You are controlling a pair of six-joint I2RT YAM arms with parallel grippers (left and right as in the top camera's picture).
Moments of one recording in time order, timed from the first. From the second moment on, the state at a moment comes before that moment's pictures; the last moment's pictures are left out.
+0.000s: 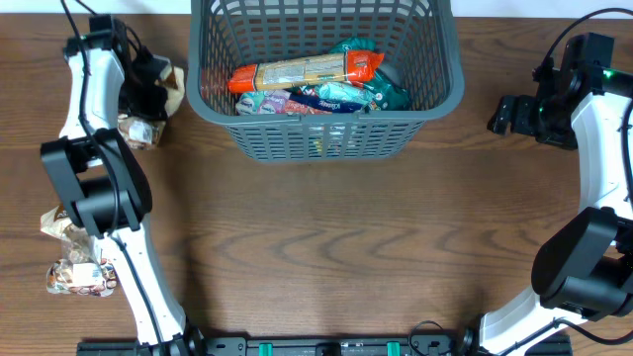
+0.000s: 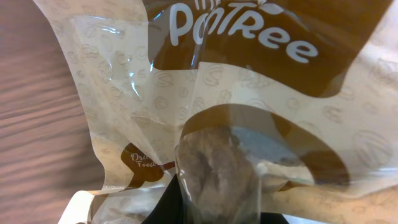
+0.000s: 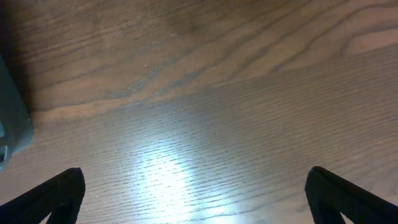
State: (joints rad) left arm 0.22 2.37 2.11 -1.17 0.06 0.50; right arm -0.28 1.84 1.63 -1.09 -0.03 -0.01
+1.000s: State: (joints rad) left arm -0.33 1.68 2.12 -0.86 0.01 0.69; right arm -0.28 1.84 1.63 -1.09 -0.03 -0.04
